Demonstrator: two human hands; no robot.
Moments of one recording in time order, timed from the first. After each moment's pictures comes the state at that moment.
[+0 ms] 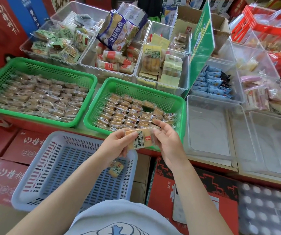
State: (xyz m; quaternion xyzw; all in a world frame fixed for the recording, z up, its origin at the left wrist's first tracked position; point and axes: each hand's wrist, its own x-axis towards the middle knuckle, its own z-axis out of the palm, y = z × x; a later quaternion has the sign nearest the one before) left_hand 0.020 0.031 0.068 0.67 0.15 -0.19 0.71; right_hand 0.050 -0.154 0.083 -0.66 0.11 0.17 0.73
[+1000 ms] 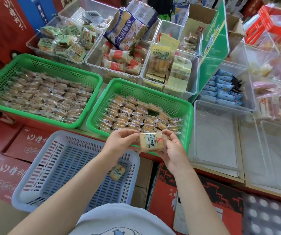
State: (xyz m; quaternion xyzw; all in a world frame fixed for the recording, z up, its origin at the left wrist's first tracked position) left_hand 0.050 0.026 0.056 0.62 0.22 -0.13 0.74; right_hand 0.074 -0.155 0.060 -0.57 0.22 0.22 0.76
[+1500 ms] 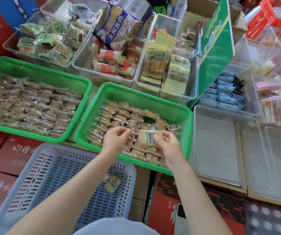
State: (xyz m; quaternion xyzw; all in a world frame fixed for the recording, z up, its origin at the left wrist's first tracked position) left_hand 0.130 0.029 0.005 0.73 0.27 -0.09 0.62; right_hand 0.145 -0.162 0.025 -0.71 0.21 0.23 0.63
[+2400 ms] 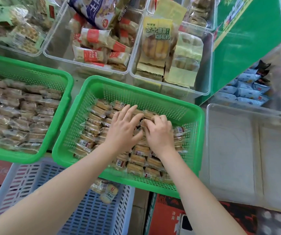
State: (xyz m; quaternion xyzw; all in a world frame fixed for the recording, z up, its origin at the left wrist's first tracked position) left_hand 0.232 0.021 -0.077 0.98 -0.08 -0.08 0.19; right_hand 0.249 -0.137 -0.077 -0.98 -0.16 -0.03 0.14
